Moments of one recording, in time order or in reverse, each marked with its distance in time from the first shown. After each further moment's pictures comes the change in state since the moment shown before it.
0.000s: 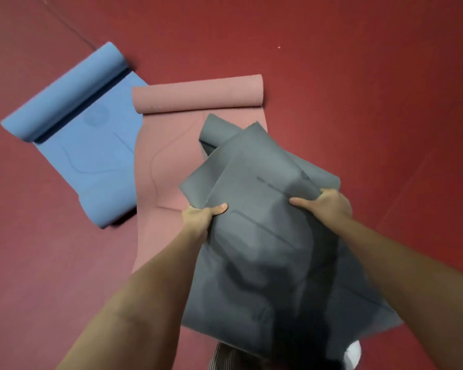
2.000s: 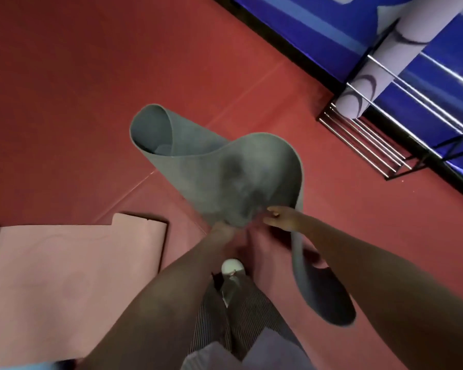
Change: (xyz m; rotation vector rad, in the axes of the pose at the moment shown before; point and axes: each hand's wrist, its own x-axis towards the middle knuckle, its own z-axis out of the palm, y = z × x) left_hand -0.533 -0.380 -0.063 2.003 -1.072 0.229; right_hand -0.675 0.398 0.154 0.900 0.020 0.712
